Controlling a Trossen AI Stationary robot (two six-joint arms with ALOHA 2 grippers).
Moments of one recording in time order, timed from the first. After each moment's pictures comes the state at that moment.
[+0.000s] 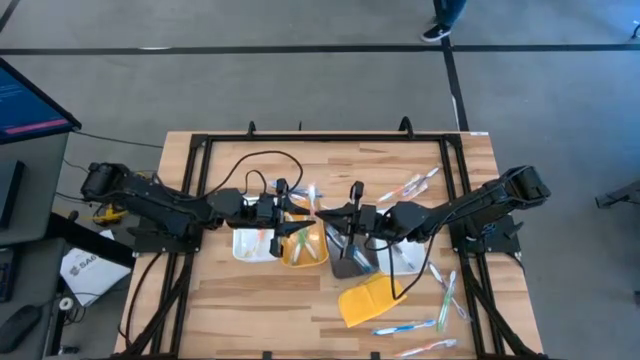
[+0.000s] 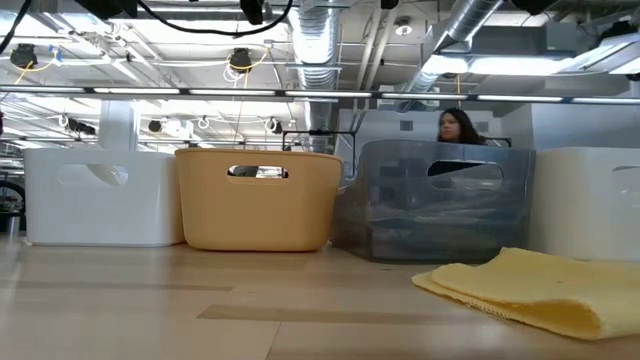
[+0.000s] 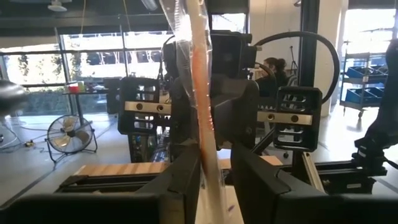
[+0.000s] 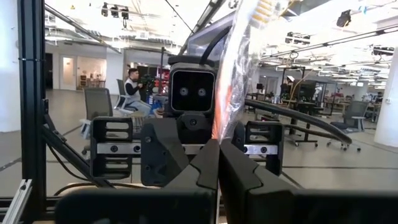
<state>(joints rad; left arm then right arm) -0.17 1.30 0.67 0.78 -0.13 0.07 0.25 1.56 0.88 0.93 0.39 -0.17</state>
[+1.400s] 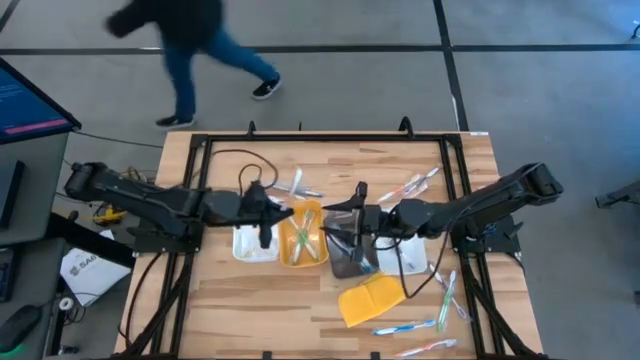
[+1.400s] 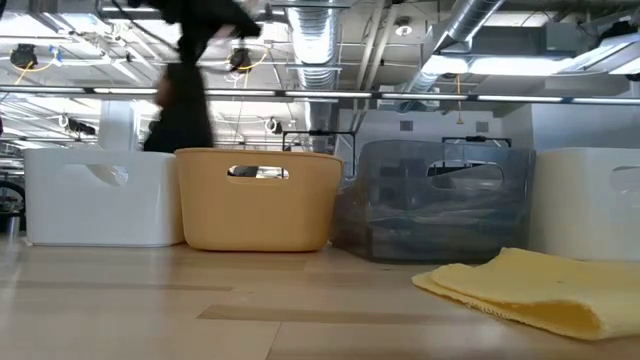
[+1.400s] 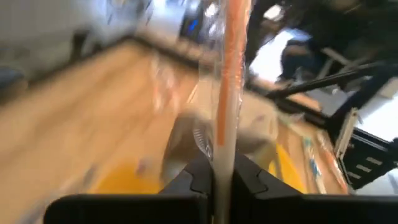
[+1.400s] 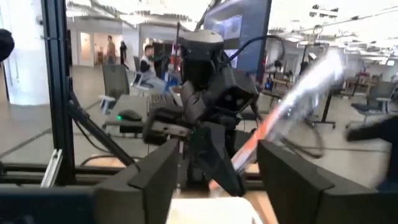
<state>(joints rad) -0.20 1.05 0.72 0.00 -0.40 -0.44 0.27 1.44 0.88 0.67 0.34 -0.12</state>
